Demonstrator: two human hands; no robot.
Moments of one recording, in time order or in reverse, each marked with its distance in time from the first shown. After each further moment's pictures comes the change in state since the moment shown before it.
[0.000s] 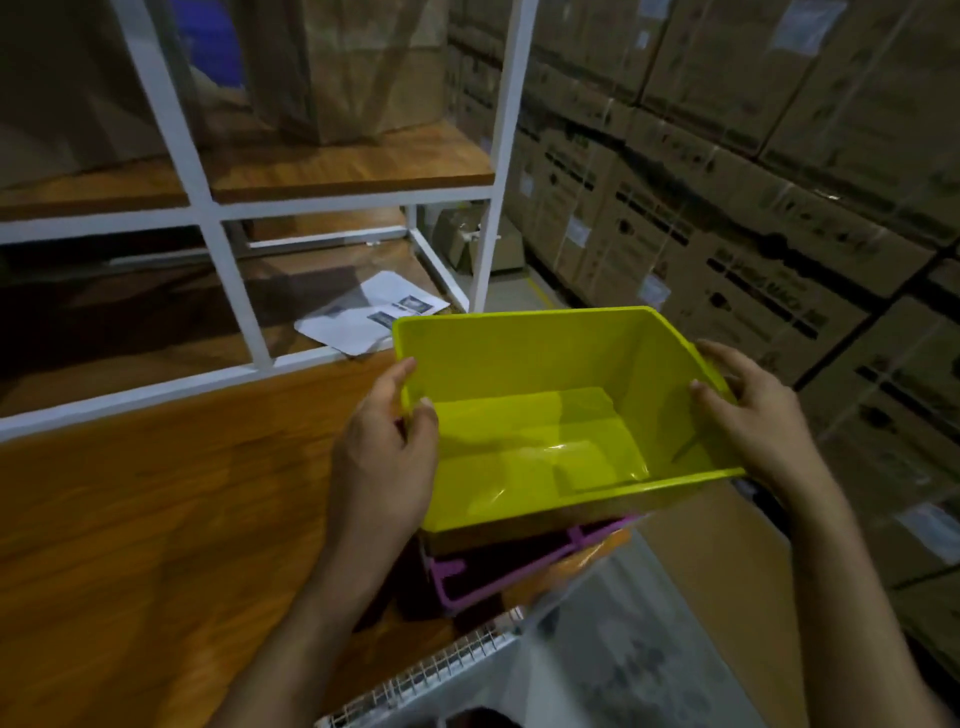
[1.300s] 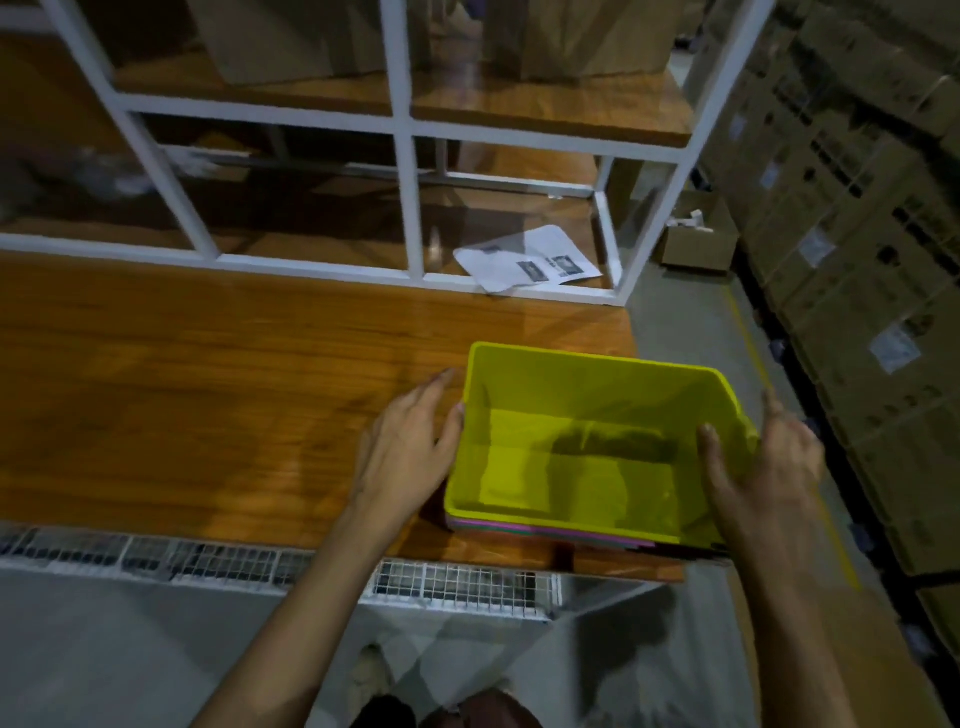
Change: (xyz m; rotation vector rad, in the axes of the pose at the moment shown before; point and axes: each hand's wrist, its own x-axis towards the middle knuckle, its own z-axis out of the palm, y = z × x) left_hand -0.065 -0.057 0.025 0.563 0.088 -0.124; right_hand 0.018 0.057 0.101 -0.025 0.011 -0.367
